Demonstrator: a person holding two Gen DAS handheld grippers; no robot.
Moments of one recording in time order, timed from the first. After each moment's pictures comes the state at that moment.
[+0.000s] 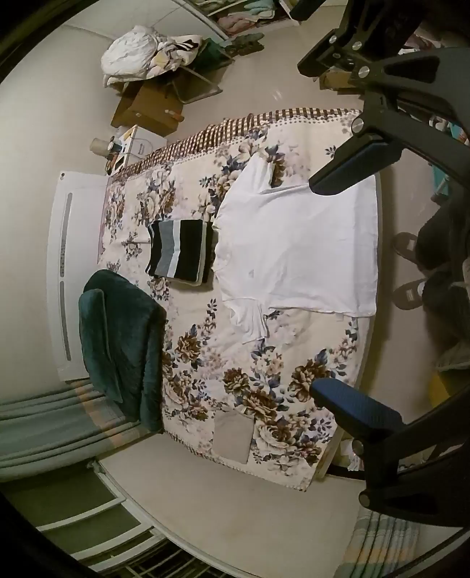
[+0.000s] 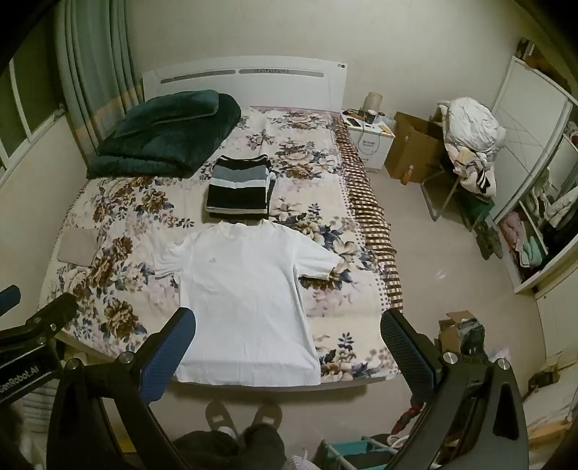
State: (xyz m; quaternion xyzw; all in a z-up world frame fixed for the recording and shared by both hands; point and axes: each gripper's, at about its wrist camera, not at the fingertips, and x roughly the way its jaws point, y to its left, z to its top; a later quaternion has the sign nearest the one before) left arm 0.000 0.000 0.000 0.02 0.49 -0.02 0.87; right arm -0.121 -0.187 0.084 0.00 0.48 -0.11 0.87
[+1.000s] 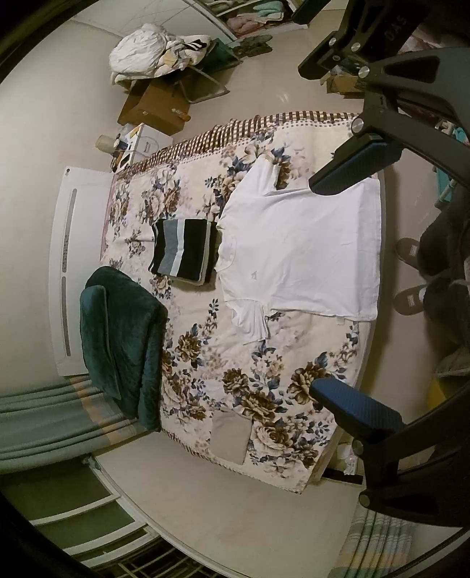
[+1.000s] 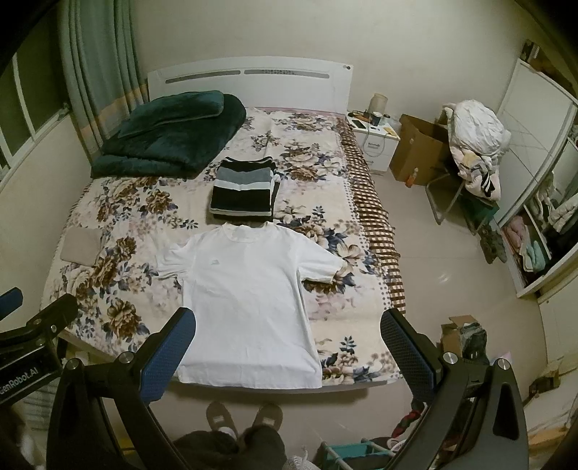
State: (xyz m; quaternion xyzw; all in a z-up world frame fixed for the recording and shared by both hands) left arm 0.000 0.000 0.000 0.02 0.50 -0.02 0.87; right arm -0.117 -0.186 0.087 0.01 0.48 -0.11 0.87
